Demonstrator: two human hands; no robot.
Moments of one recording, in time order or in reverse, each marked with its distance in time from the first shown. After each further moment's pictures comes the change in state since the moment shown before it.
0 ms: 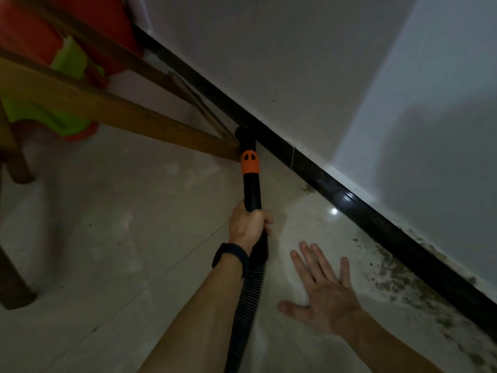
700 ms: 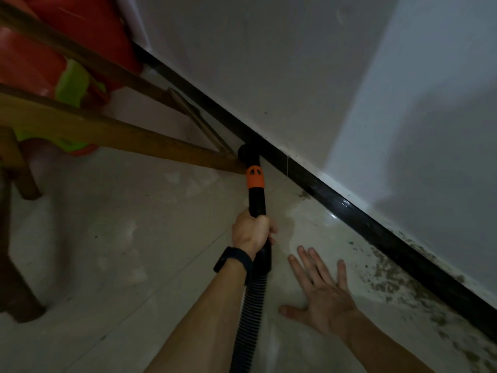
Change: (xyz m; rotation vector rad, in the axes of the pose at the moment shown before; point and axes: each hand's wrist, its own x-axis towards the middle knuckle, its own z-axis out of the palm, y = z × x) left_hand -0.014 0.013 0.009 0.155 -0.009 -0.029; right_hand 0.003 0.004 0.007 0.037 0.046 -0.017
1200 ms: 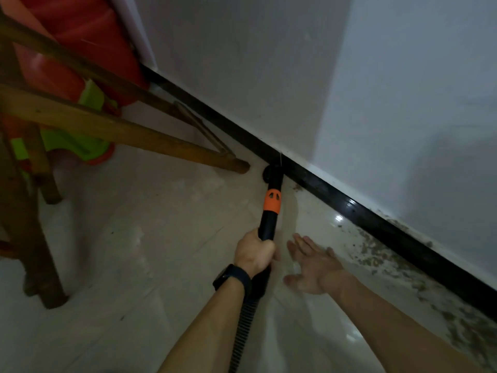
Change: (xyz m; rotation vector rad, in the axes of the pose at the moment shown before) left_hand -0.074 -0.041 -0.008 0.293 -0.125 0.078; right_hand -0.009 -0.007 -0.026 0.039 -0.081 0.006
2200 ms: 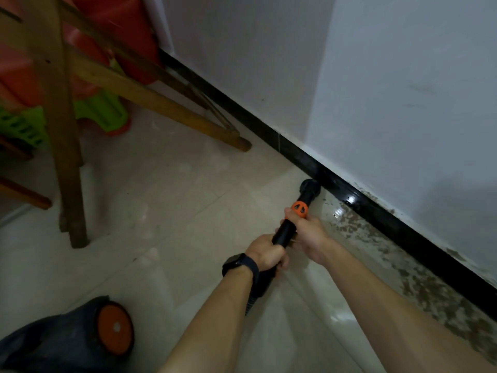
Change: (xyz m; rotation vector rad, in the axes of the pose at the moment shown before) left_hand -0.099 -0.028 0.039 0.087 -0.274 -0.060; right_hand -0.068 -0.027 -0.004 1.692 0.248 0.147
